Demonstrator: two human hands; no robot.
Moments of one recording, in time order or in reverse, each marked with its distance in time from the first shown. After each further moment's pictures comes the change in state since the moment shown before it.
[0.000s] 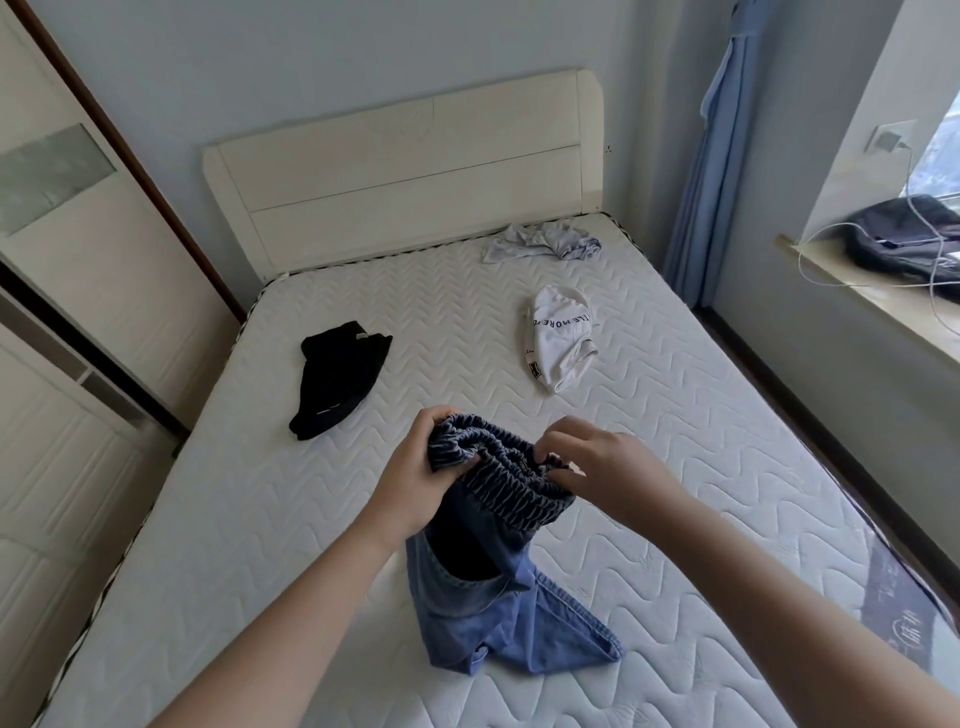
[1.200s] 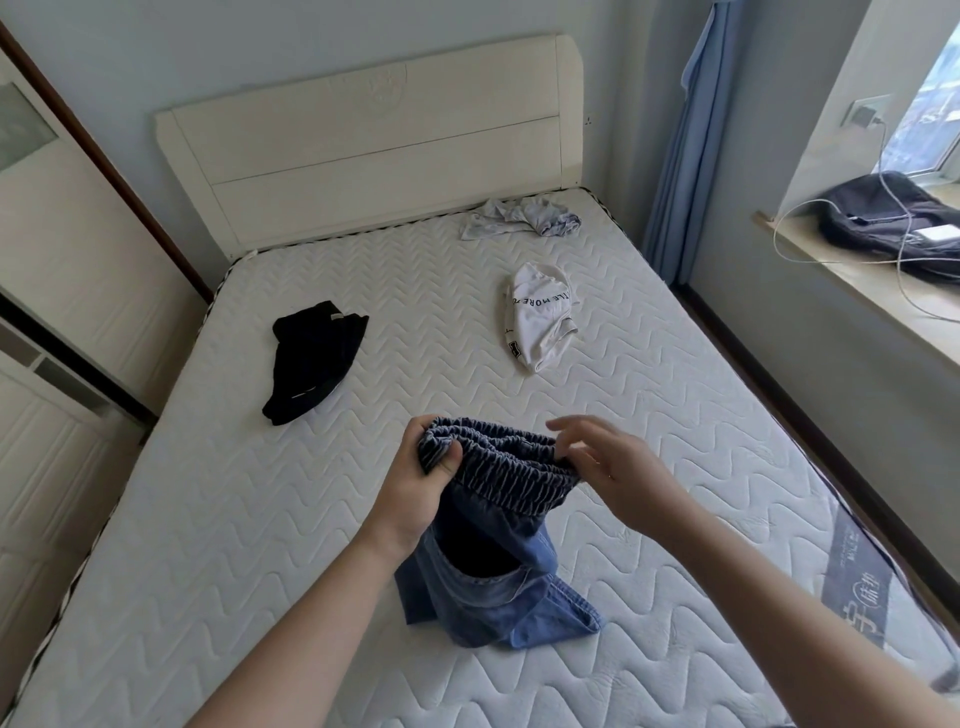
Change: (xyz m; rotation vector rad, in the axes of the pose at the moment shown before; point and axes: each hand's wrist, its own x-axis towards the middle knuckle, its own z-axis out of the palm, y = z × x) left_hand -0.012 -0.023 0.035 -0.455 0.023 -0.216; right_hand -0.031 0.023 0.016 0.425 0.105 0.181
